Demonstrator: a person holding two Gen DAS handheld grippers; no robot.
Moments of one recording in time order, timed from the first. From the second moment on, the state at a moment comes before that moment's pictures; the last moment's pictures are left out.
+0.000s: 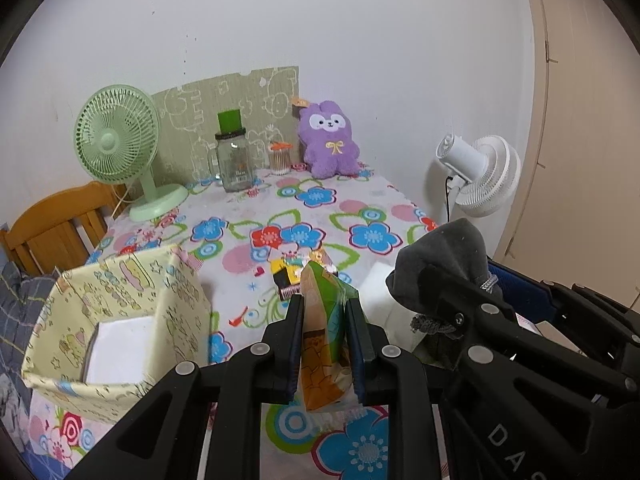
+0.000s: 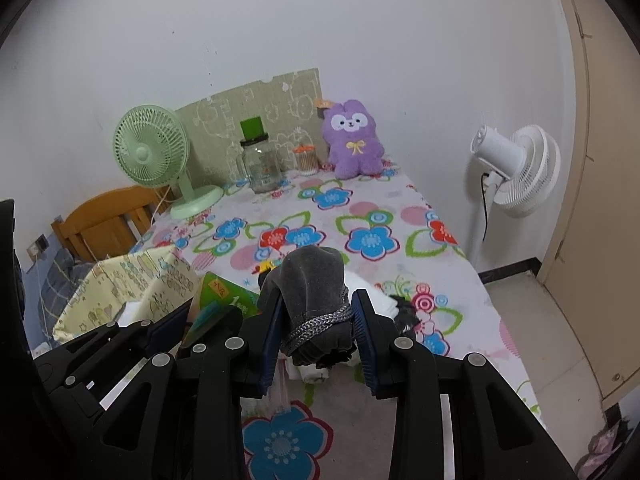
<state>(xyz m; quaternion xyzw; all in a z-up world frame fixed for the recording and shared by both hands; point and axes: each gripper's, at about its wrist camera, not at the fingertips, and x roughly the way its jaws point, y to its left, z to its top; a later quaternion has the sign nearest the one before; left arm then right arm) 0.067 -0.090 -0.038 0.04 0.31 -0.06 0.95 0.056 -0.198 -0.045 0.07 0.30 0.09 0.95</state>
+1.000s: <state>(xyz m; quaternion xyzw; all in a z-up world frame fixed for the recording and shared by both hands) 0.064 -0.049 0.001 0.03 0.29 -0.05 0.96 0.059 -0.160 0.000 0.04 0.27 0.10 0.96</state>
